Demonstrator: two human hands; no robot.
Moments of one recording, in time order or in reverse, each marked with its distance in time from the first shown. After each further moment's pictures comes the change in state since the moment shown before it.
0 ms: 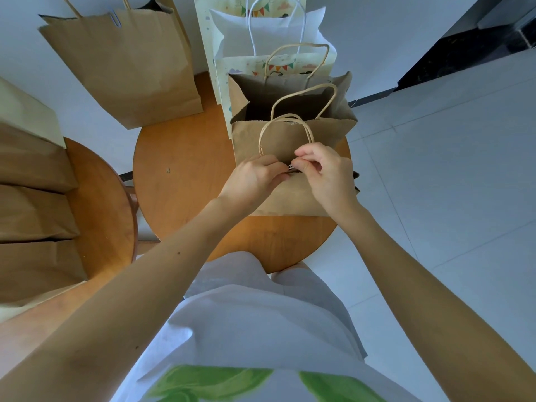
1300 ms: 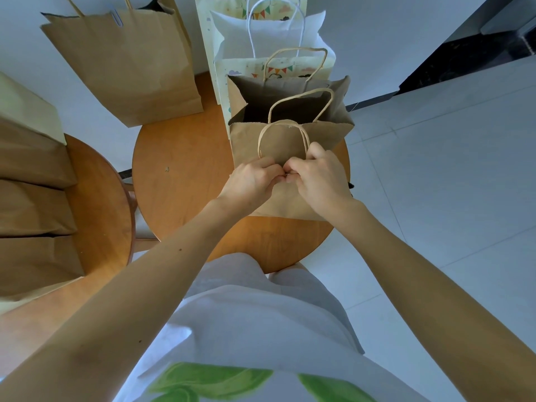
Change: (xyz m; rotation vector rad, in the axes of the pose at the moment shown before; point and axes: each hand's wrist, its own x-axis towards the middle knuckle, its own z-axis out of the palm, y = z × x) left_hand -0.001 0.000 0.007 0.006 0.025 -0.033; right_hand 0.007 -0.007 -0.004 -0.485 -0.221 -0.153
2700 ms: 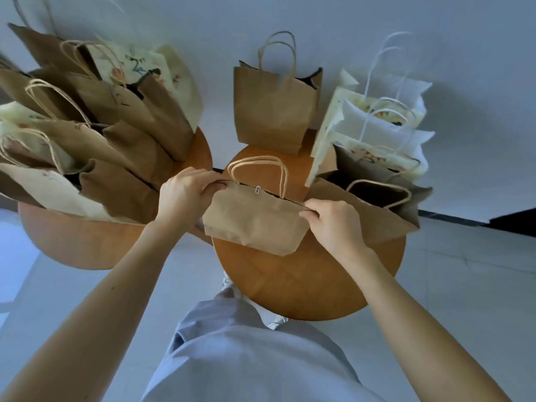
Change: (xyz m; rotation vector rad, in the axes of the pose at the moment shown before) left_hand -0.112 0.009 -0.151 0.454 0.370 -0.754; right_hand 0.038 -0.059 -0.027 0.238 -0.116 -0.424
